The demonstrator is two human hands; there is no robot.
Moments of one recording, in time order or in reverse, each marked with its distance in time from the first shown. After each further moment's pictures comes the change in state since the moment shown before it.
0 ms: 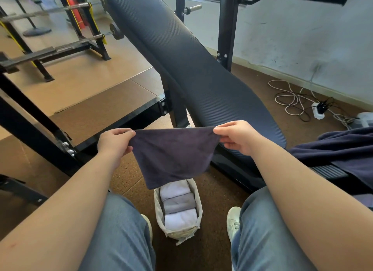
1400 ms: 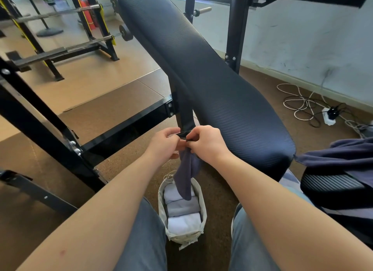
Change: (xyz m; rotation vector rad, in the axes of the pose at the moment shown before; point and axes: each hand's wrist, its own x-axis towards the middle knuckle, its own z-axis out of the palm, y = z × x) left_hand -0.051 0.013 0.076 0.163 -0.391 0.141; right_hand -0.005 0.000 0.097 -0.563 0.062 -0.550
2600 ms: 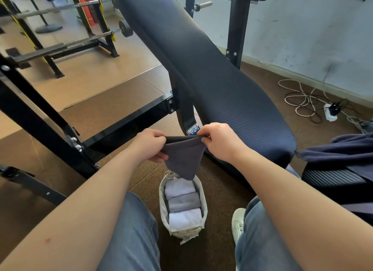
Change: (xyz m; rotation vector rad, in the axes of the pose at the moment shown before) left_hand -0.005 0.000 -0.042 0.306 -0.068 -0.117; right_hand -0.009 0.016 -0.032 -0.314 -0.114 -0.152
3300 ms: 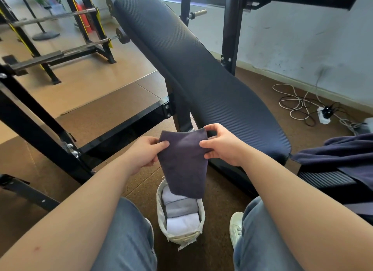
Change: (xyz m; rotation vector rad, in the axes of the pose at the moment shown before) left_hand 0.002 -0.011 0.002 -0.142 -0.050 0.001; right_hand -0.005 0.009 -0.013 0.939 -0.186 0.471
